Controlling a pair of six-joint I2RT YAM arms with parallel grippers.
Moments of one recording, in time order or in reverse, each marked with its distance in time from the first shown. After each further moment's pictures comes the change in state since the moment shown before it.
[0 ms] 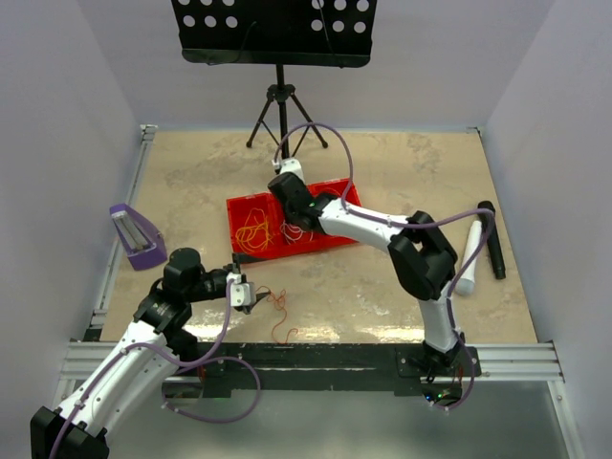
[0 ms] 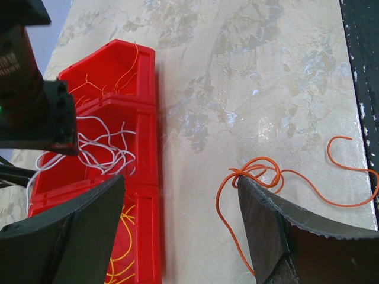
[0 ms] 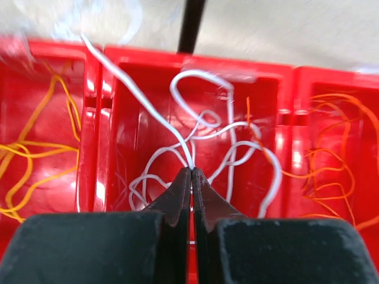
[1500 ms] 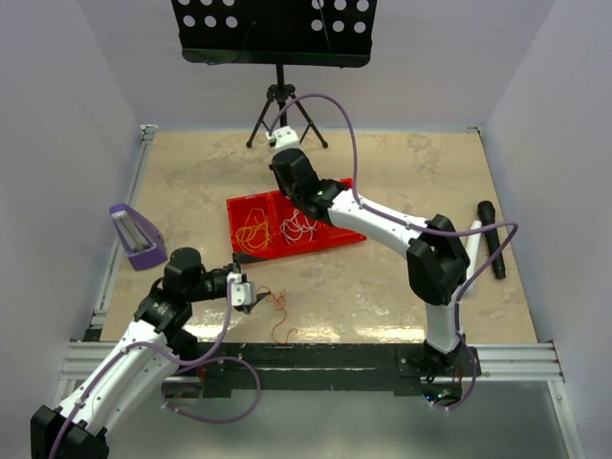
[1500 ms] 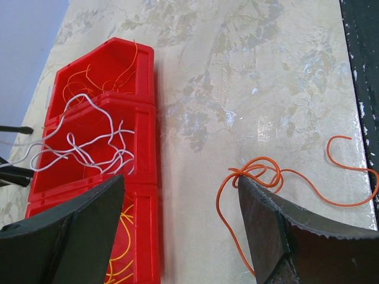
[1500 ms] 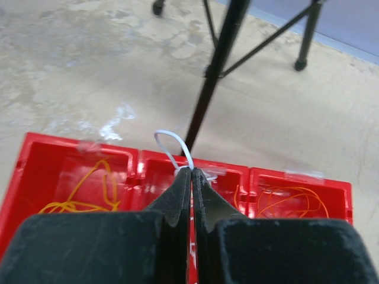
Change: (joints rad) left arm 0.000 0.009 0.000 0.000 -0.001 0.000; right arm -0.029 -0.094 0.066 0.170 0.033 -0.206
